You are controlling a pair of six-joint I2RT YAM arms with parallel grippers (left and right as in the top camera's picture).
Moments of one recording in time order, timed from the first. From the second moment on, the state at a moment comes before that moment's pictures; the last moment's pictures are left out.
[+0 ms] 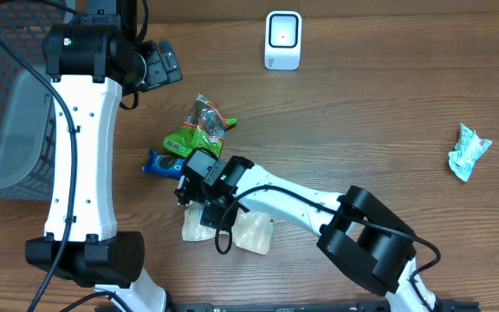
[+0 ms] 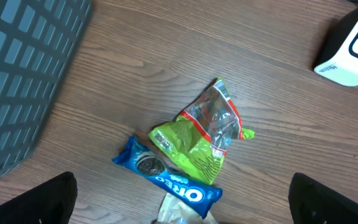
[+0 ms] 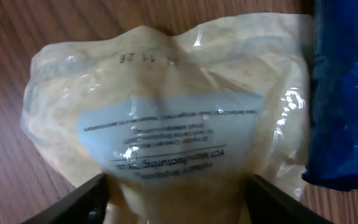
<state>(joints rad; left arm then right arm) -0.06 1.83 2.16 -1.44 -0.11 -0.41 1.00 2.14 1.58 -0.78 -0.14 -0.33</state>
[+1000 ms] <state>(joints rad) -0.06 1.83 2.16 -1.44 -0.11 -0.41 0.40 2.15 1.79 -1.27 -0.92 -0.43</state>
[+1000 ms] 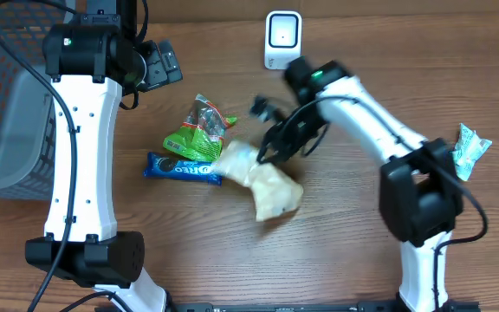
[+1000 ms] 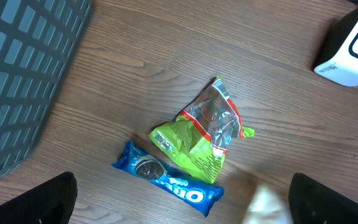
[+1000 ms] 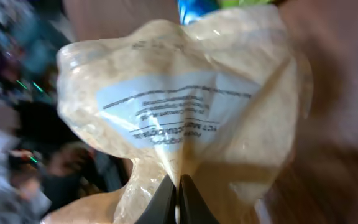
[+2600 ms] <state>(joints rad) -0.06 1.83 2.16 -1.44 -0.11 -0.41 0.33 2.15 1.79 -1.31 -0.50 -0.01</state>
